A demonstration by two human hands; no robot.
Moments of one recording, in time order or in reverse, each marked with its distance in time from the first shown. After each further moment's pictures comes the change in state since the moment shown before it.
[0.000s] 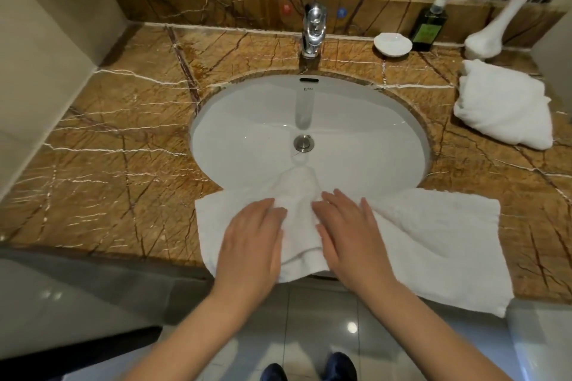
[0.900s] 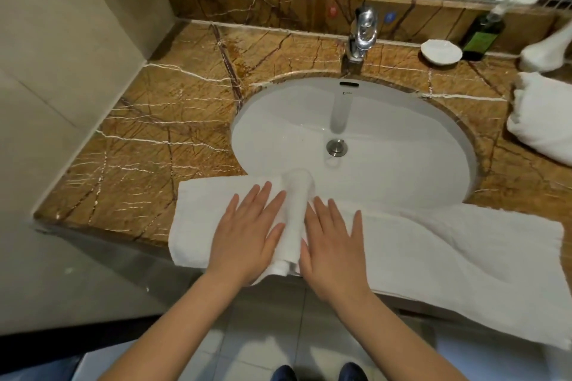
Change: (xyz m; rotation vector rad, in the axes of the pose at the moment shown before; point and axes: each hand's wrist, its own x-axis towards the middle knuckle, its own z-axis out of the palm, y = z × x) left_hand 0.003 -0.078 -0.009 0.228 -0.233 -0.100; right_hand 0.020 -0.066 0.050 -0.224 -0.225 0.045
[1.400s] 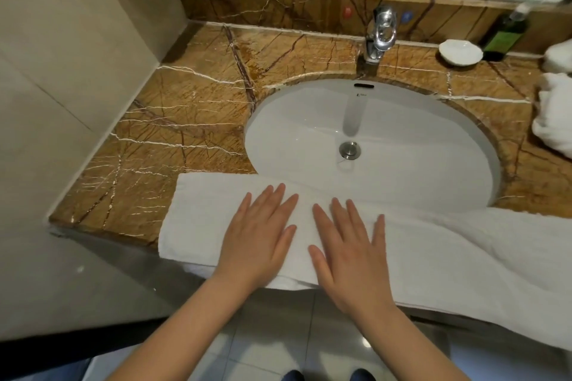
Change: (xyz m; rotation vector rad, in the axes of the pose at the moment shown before) left_hand 0.002 -0.007 -0.016 -0.043 -0.013 0.046; right_hand -0.004 -0.001 -0.003 0.020 0.063 0.012
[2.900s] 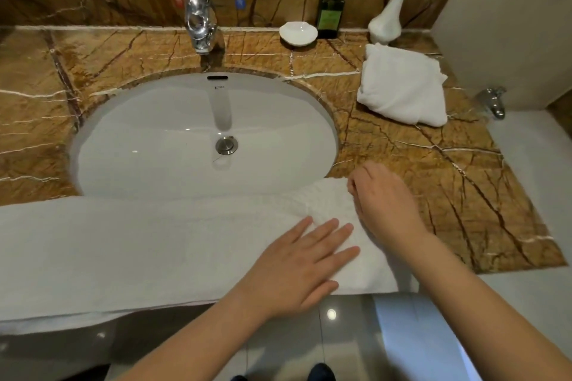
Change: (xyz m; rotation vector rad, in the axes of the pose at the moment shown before) left_hand 0.051 0.242 0.066 0.209 -0.095 0.856; right_hand -0.028 0.273 -0.070 -0.174 0.232 0.128
